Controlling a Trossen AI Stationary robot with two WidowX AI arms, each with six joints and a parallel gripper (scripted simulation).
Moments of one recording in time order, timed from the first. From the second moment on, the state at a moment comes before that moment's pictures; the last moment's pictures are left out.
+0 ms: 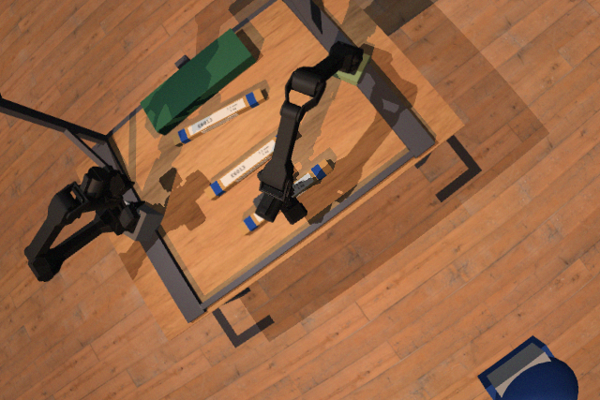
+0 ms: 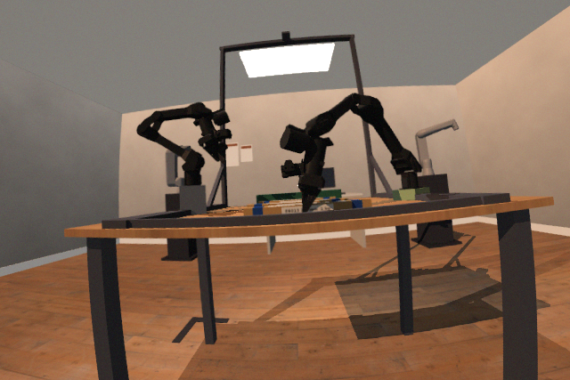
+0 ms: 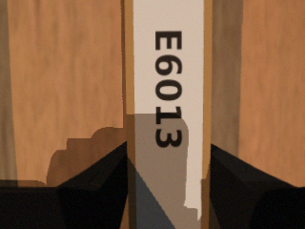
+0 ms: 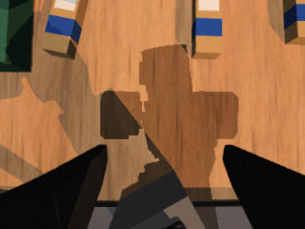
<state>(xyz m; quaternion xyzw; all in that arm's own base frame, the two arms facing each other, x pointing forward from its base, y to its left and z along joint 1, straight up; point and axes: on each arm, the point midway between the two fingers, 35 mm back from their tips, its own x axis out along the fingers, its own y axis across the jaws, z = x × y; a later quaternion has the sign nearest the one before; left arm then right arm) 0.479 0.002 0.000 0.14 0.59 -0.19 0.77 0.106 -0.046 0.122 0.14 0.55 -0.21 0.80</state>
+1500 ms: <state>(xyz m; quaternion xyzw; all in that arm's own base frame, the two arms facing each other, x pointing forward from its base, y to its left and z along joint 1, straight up) 0.460 0.002 0.020 0.13 0.63 -0.19 0.74 0.106 -0.046 0.122 0.14 0.55 -0.21 0.80</state>
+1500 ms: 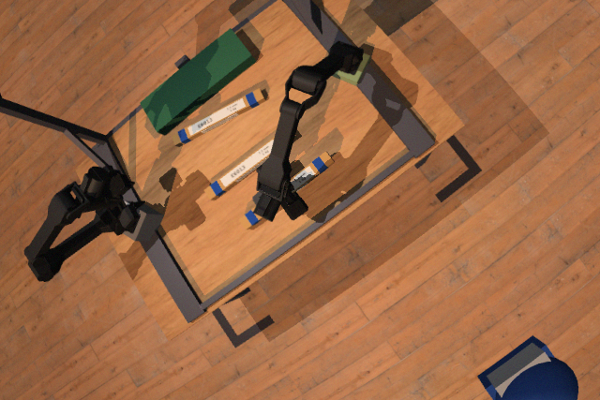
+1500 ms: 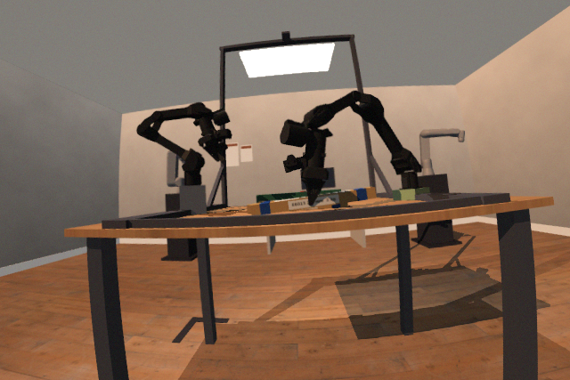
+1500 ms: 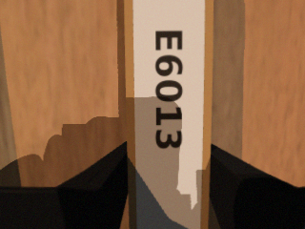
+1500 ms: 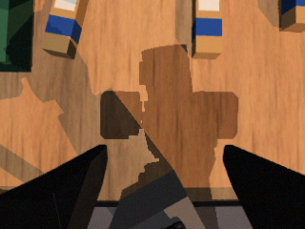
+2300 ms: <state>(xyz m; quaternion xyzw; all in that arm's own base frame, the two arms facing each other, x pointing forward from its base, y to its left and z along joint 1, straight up) 0.465 0.002 0.056 0.13 0.63 -0.19 0.74 0.106 -0.046 0.122 0.14 0.55 -0.21 0.80</state>
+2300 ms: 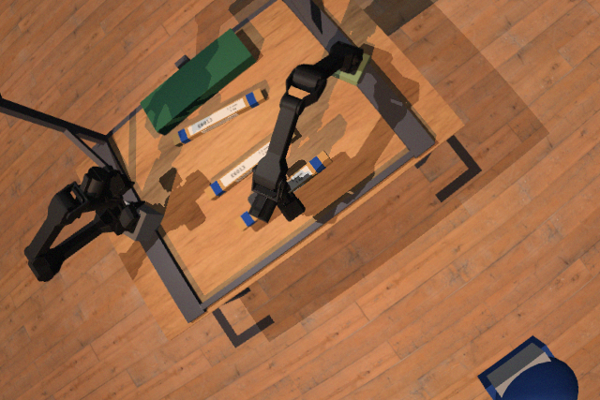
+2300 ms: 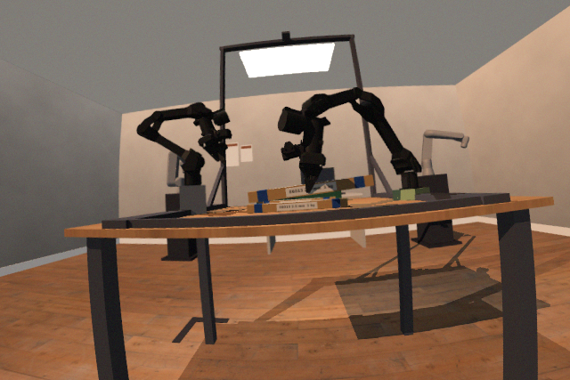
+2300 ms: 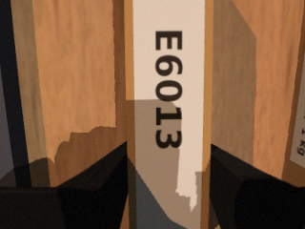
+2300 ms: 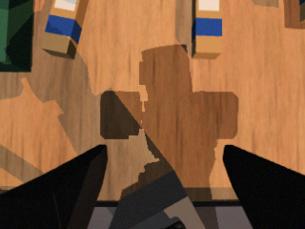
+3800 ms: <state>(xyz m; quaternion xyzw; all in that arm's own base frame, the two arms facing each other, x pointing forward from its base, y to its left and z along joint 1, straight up) 0.458 -0.020 0.070 0.13 0.64 -0.19 0.73 0.106 -0.046 0.122 0.14 0.55 -0.21 0.80</state>
